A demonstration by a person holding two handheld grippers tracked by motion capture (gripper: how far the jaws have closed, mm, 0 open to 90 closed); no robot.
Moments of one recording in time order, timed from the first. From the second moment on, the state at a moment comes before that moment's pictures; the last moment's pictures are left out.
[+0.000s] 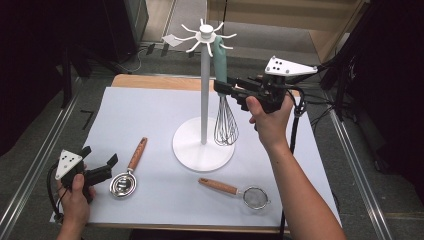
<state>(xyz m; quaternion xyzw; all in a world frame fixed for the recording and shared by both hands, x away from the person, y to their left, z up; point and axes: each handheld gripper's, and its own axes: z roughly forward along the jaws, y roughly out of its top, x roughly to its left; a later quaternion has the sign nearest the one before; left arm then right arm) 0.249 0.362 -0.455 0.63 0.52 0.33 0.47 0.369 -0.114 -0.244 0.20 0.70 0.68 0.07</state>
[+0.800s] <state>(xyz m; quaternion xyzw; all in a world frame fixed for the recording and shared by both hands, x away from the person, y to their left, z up) 0.249 0.362 -0.455 0.63 0.52 0.33 0.47 0.361 -0.111 -0.256 0.19 0.69 0.69 0.11</state>
